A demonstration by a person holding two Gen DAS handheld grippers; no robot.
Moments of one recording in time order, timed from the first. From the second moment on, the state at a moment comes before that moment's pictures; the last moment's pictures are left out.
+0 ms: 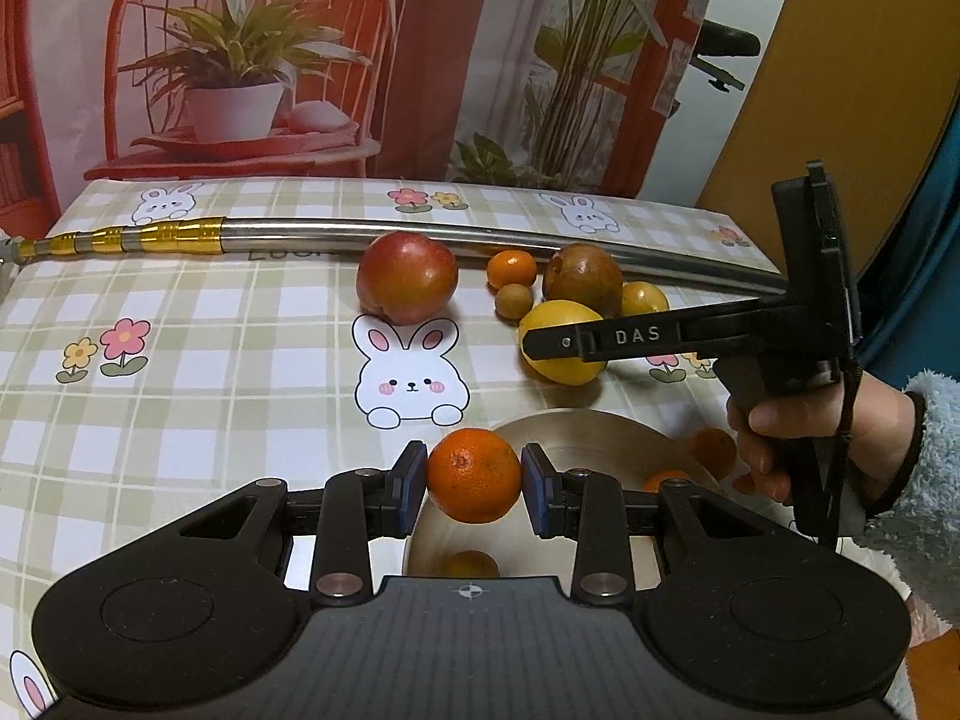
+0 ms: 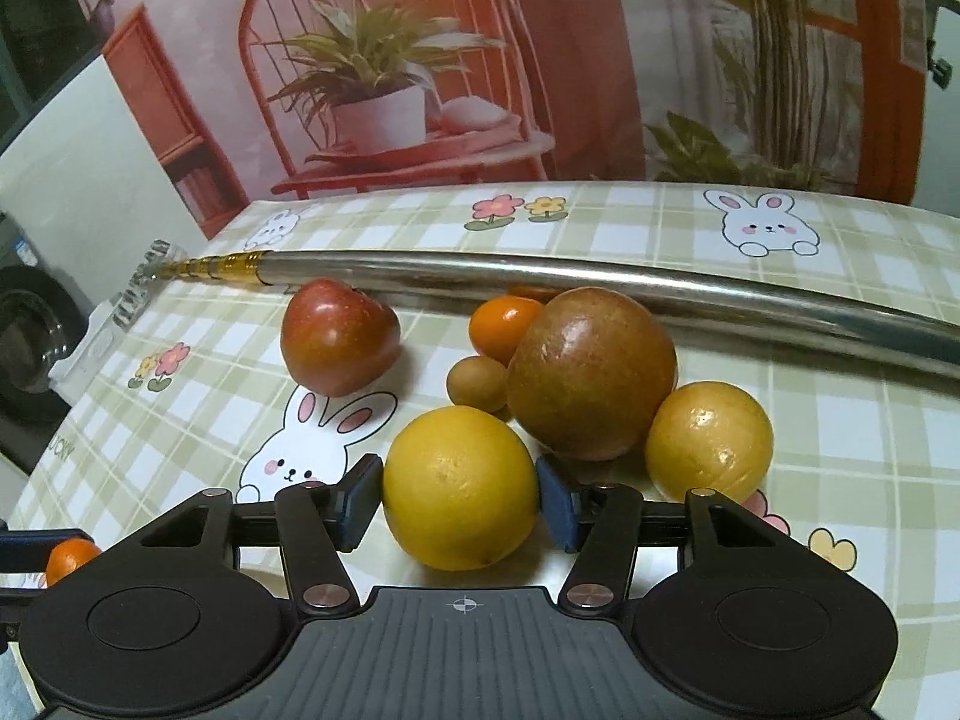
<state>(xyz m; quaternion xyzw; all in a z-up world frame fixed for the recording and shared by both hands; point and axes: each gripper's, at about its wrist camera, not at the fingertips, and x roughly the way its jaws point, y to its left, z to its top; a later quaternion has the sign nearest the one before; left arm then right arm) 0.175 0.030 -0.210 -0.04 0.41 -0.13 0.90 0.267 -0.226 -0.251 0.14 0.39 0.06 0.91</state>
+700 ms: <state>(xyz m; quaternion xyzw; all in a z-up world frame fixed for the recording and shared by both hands) 0.170 0.026 -0.214 -0.03 0.42 -0.13 0.90 0.185 -0.233 -0.215 0.16 0.32 0.06 0.93</state>
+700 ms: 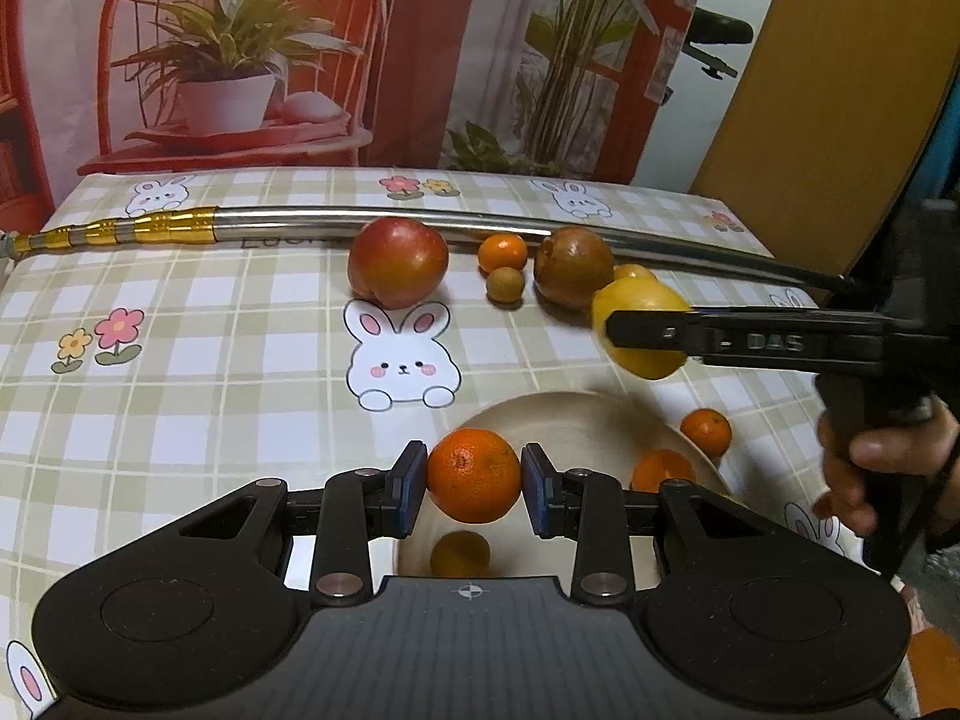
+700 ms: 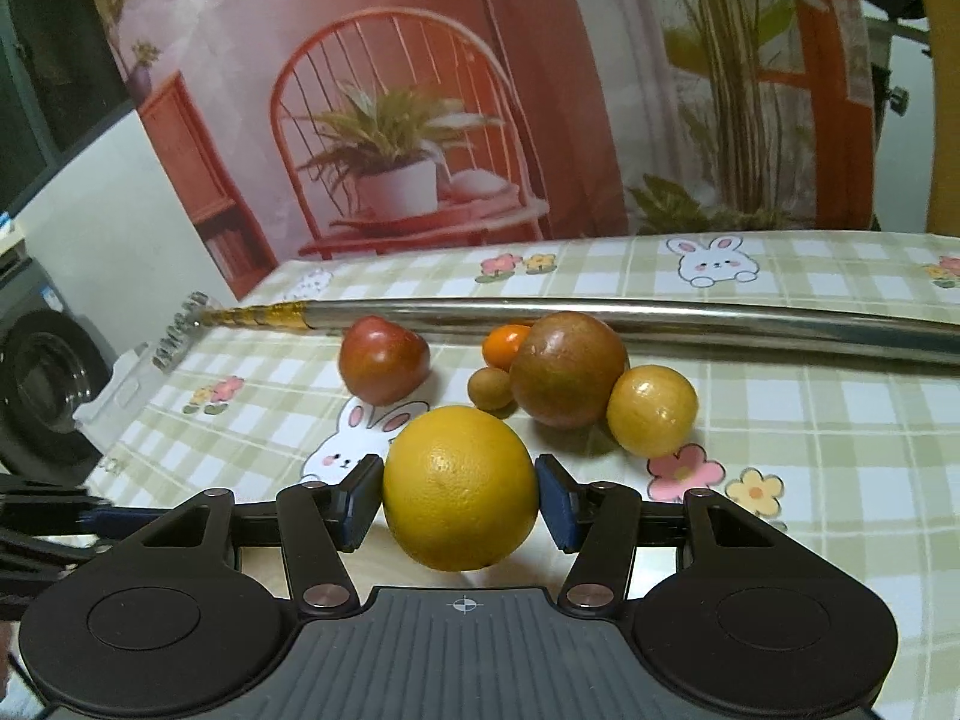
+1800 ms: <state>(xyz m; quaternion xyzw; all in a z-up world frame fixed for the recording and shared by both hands) 0.203 -0.013 -0.255 0.04 0.45 -0.15 0.88 0.137 -0.230 -0.228 0.17 0.32 0.02 0.93</state>
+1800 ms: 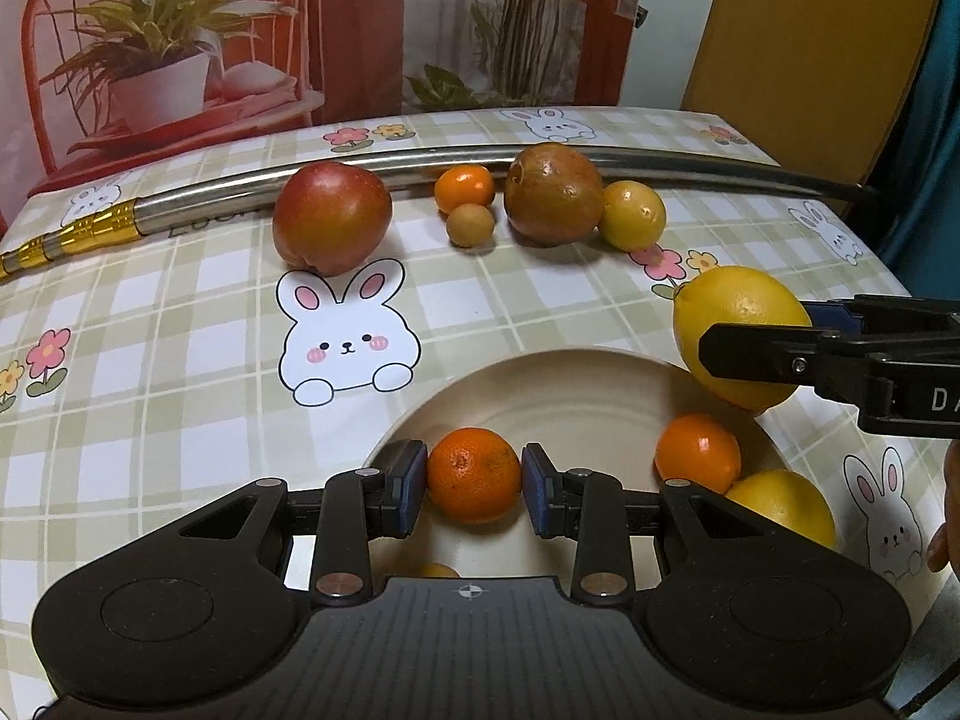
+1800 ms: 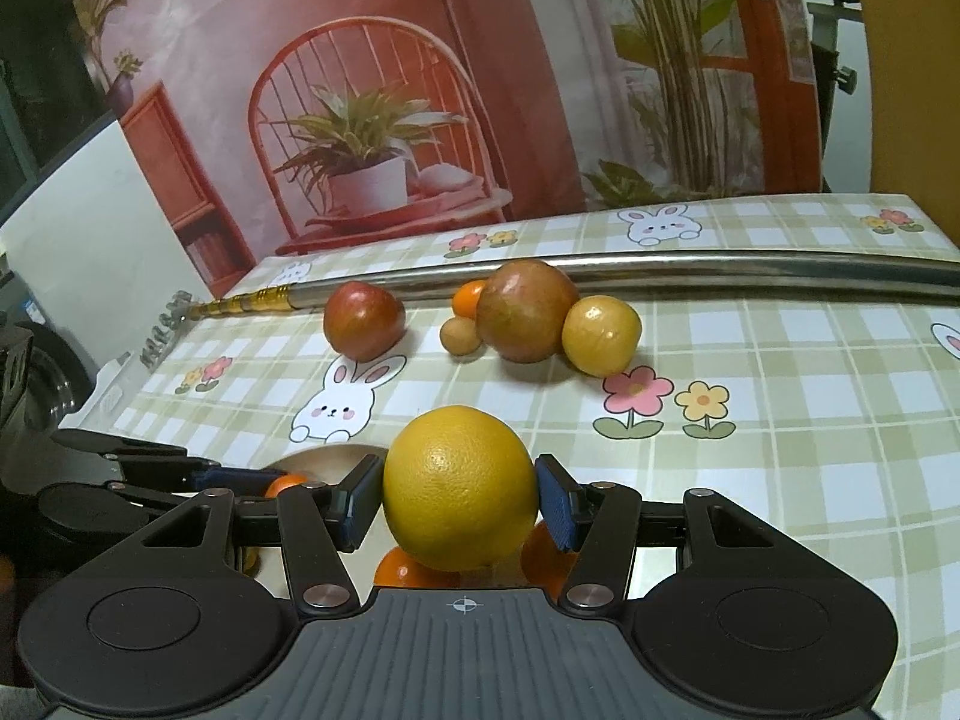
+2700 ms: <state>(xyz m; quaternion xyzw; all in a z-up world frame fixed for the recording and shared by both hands) 0.126 0.047 -0.186 -0.04 0.37 -0.05 0.93 0.119 -0.162 -0.210 0.15 0.35 0.06 0.92</state>
